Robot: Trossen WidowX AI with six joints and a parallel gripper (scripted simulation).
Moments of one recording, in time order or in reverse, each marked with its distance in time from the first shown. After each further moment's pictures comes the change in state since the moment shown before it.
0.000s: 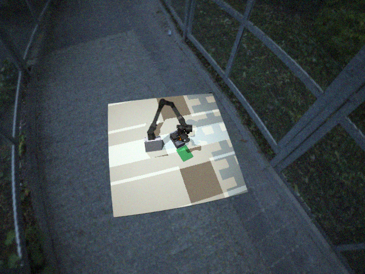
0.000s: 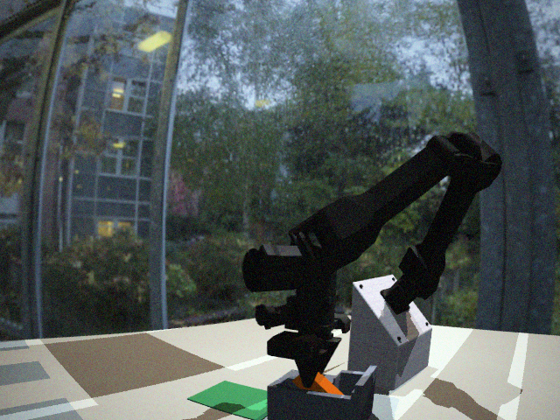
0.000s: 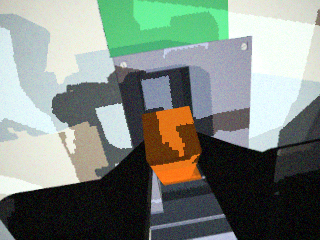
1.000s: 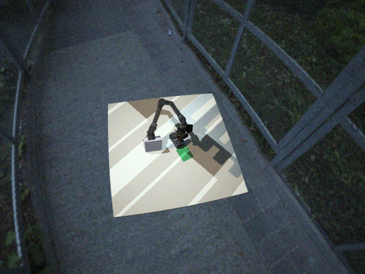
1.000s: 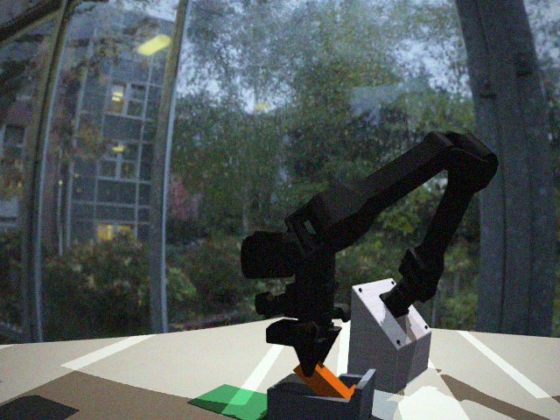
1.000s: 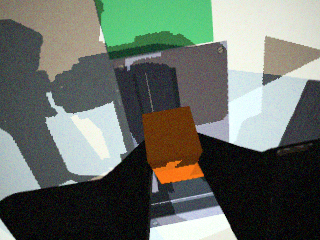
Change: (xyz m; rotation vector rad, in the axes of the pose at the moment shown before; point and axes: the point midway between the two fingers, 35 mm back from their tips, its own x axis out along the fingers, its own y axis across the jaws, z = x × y) arm -0.023 -0.004 0.001 0.018 0.009 -0.011
